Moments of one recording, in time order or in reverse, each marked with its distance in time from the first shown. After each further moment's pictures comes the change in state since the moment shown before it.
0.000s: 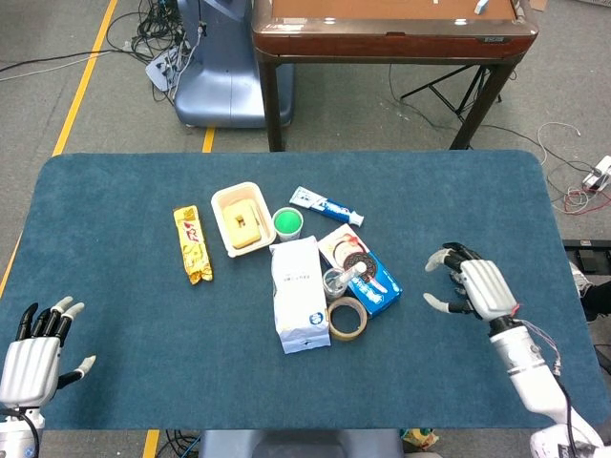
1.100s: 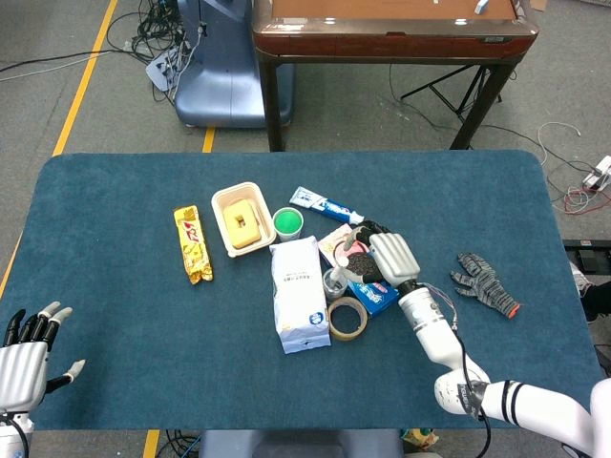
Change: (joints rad) left arm 0.023 0.004 0.000 0.059 -0.020 0.000 -0.069; right arm 0.296 -0.356 0.118 0.193 0.236 -0.135 -0.211
